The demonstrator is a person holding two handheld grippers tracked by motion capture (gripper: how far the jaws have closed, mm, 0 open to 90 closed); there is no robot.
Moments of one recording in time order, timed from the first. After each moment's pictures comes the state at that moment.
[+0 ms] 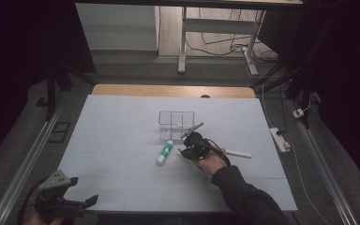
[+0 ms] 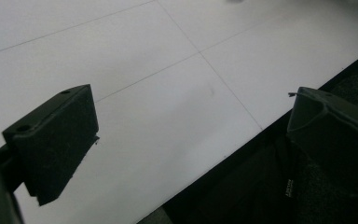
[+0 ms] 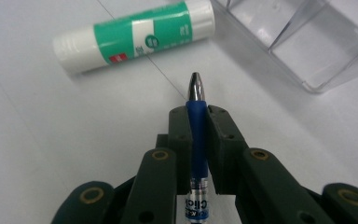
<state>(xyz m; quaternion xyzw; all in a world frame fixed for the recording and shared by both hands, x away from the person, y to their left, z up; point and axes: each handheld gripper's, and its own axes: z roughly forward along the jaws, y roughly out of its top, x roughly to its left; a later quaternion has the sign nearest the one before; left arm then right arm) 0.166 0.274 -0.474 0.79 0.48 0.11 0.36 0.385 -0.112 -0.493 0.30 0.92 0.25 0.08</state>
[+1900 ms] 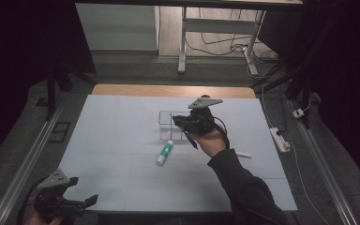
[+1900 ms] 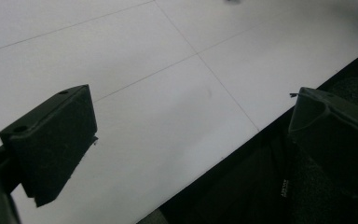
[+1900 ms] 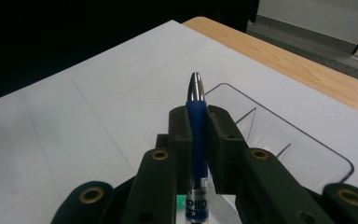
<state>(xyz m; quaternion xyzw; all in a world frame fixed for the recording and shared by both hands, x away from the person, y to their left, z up) 0.167 0.276 -0.474 0.79 0.48 0.10 0.37 0.404 -0.111 -0.405 0.28 0.83 0.48 0.11</state>
